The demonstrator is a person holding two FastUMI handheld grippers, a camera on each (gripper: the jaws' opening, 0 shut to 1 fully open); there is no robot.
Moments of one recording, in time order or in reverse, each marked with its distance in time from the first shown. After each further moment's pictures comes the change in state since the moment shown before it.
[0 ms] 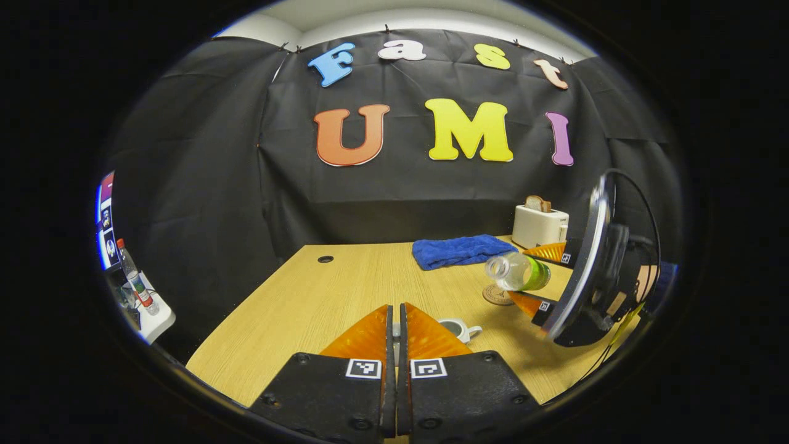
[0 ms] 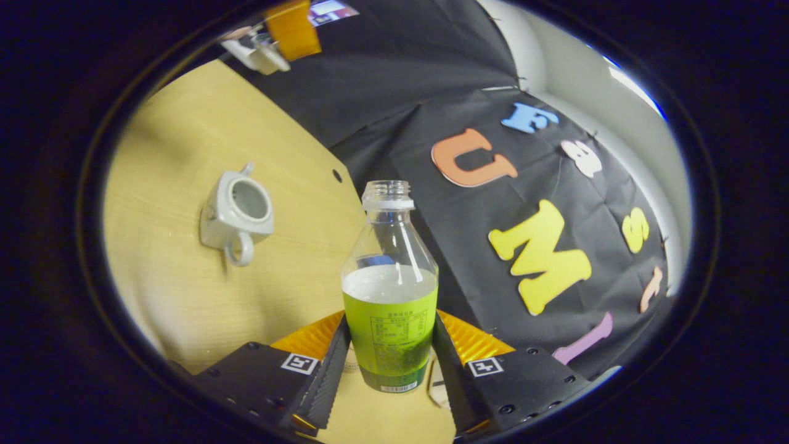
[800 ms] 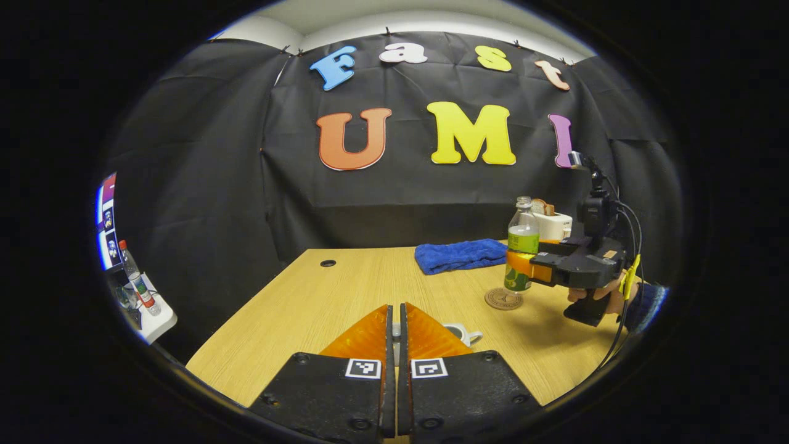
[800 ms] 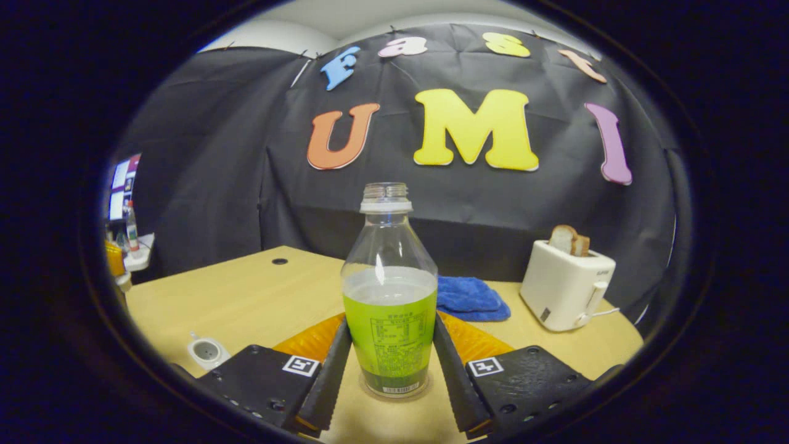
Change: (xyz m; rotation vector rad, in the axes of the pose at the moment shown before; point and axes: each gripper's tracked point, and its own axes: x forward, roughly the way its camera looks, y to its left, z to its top) left arm 0.002 0.001 0.004 0.004 -0.019 0.025; right arm 0.051 -0.021 -0.022 0.969 0.064 0.082
